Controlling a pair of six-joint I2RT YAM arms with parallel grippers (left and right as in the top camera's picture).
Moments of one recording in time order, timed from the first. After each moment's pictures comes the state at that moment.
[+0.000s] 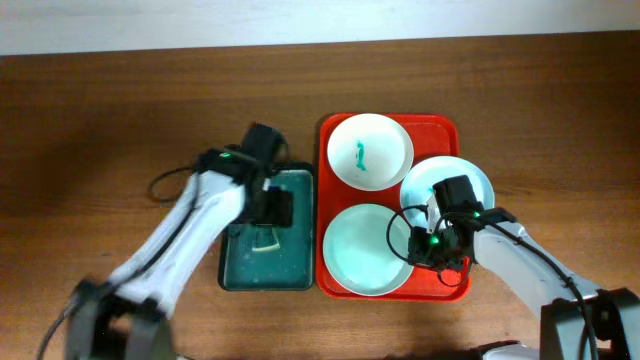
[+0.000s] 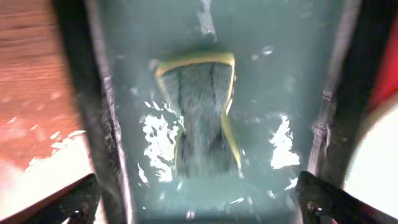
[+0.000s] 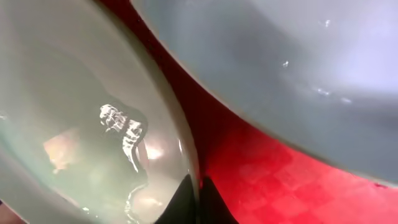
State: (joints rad) left arm -0.39 1.64 1.25 -1.07 -0.06 -0.34; right arm 0.16 1.47 0.68 -0.68 -0.32 0.35
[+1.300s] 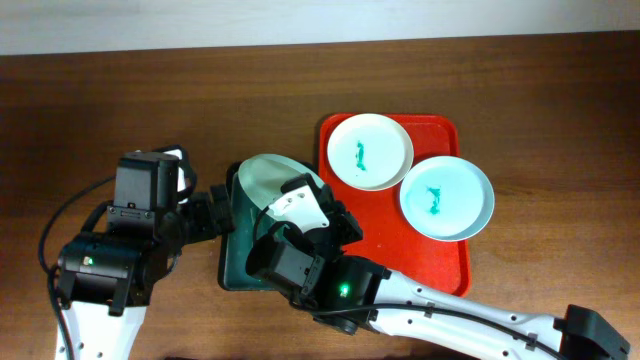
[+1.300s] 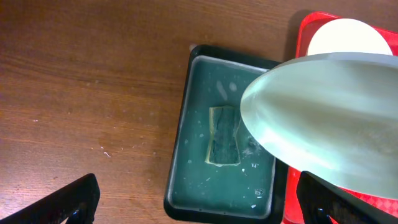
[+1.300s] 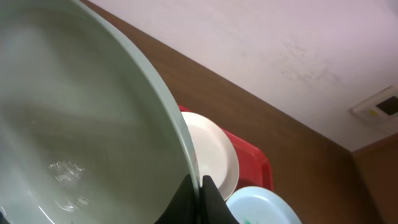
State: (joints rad) left arm -0.18 1.09 1.26 -1.15 -0.05 -0.34; right arm 1.15 1.52 1.16 -0.52 1.09 0.28
